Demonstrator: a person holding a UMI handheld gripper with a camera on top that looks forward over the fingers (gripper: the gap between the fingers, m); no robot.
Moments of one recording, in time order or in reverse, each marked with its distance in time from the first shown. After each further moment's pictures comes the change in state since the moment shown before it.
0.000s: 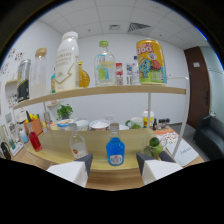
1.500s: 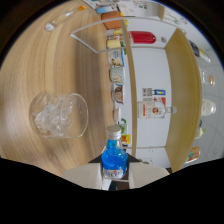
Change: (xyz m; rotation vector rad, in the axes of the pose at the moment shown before) arm 0.006 0.098 -0.015 -0.176 0.220 -1.530
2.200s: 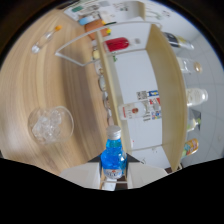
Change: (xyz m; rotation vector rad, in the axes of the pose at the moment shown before) arm 0.030 -0.008 -0.016 0.093 0.008 0.131
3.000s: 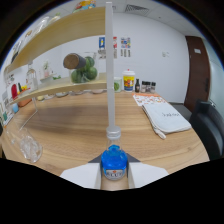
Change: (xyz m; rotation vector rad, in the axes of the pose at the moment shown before) arm -0.083 0.175 0.041 -0.141 -0.329 1.343
